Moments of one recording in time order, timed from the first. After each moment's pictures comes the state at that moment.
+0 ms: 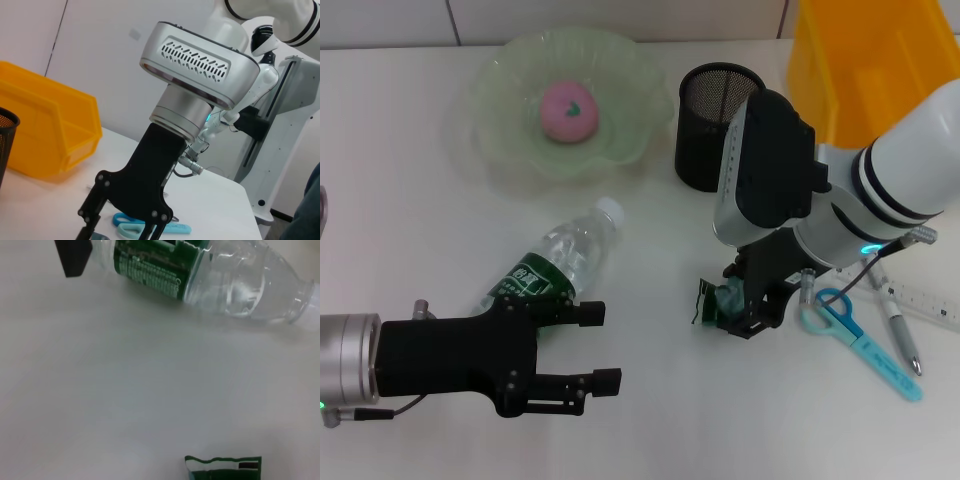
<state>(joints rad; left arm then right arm) -0.34 -2.06 1.01 0.62 1.79 1.75 -1.30 0.63 2.09 -1.72 -1.22 -2.50 -1.34 2.23</state>
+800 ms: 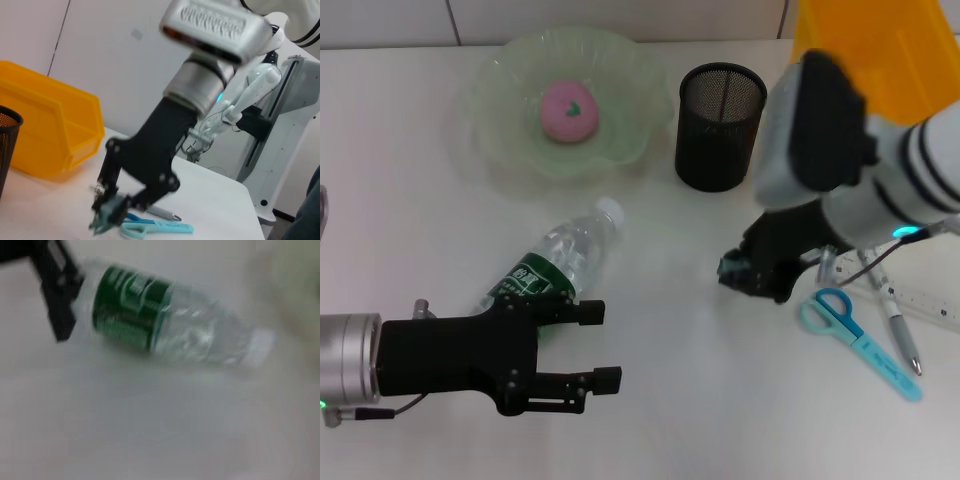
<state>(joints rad) -0.34 -2.06 1.01 0.62 1.79 1.74 -1.30 0.51 2.09 -1.59 -1.39 -2.43 -1.37 2.19</state>
